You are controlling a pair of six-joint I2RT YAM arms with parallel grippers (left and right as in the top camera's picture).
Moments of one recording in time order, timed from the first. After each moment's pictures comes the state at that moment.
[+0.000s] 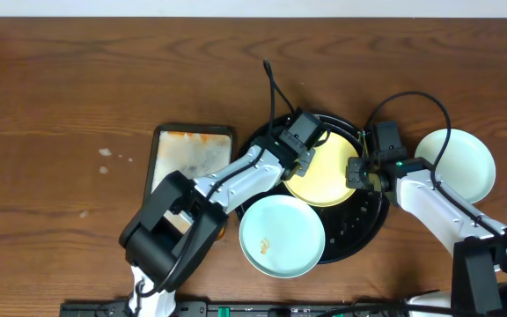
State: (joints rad) left arm -0.74 1.97 1.26 -0.37 -0.21 -0.25; right arm 0.23 1.57 0.77 -0.40 0.03 0.30
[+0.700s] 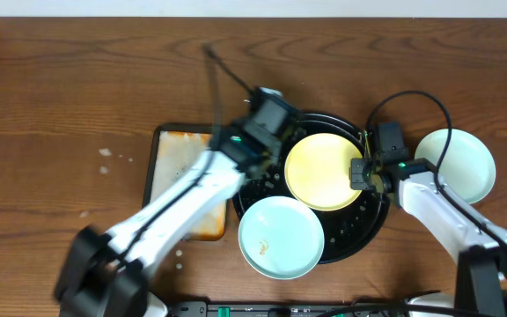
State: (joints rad) left arm -0.65 1.63 1.25 -0.66 -0.35 -0.37; right arm 0.23 1.53 0.77 -0.43 0.07 0.23
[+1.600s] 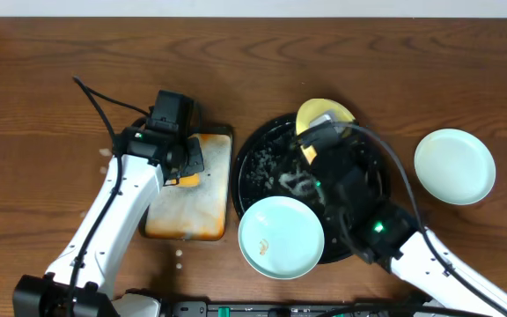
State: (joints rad) left arm -0.23 1.44 1.10 -0.95 -0.09 -0.43; right arm 0.78 1.18 0.81 -0.15 0.93 -0.46
